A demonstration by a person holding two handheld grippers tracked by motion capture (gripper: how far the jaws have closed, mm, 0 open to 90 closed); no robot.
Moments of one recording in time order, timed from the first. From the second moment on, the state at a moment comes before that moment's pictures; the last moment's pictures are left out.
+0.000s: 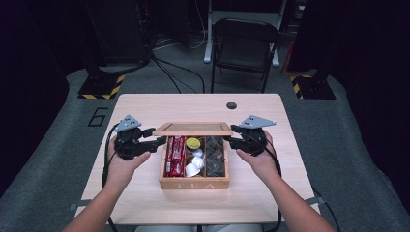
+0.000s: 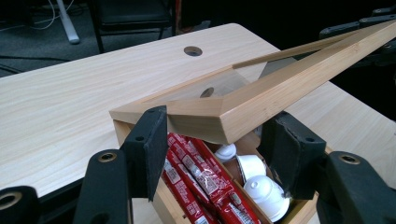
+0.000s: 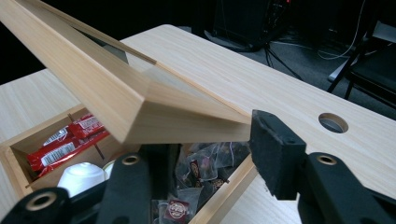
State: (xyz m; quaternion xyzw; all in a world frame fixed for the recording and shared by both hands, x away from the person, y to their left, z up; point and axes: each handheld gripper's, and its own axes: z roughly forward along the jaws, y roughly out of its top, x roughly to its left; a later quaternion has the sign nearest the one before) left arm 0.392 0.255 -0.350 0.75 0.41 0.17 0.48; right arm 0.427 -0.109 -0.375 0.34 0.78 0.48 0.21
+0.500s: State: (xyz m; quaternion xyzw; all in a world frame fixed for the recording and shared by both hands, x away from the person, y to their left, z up) left arm 0.397 0.261 -0.355 0.76 0.41 0.21 0.46; right arm 0.433 -0.108 -0.370 0.35 0.78 0.47 0.21
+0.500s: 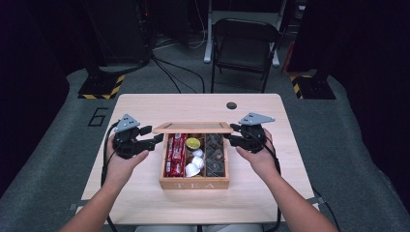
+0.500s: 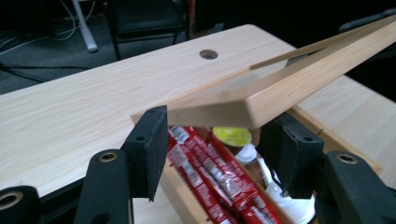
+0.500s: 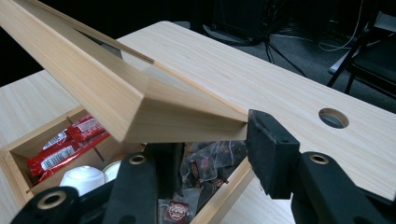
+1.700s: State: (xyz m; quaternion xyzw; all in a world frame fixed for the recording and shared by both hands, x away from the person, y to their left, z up) left arm 0.454 0.250 -0.370 0.74 0.42 0.23 0.47; right arm 0.460 -0.108 -0.354 0.37 0.76 0.49 0.20
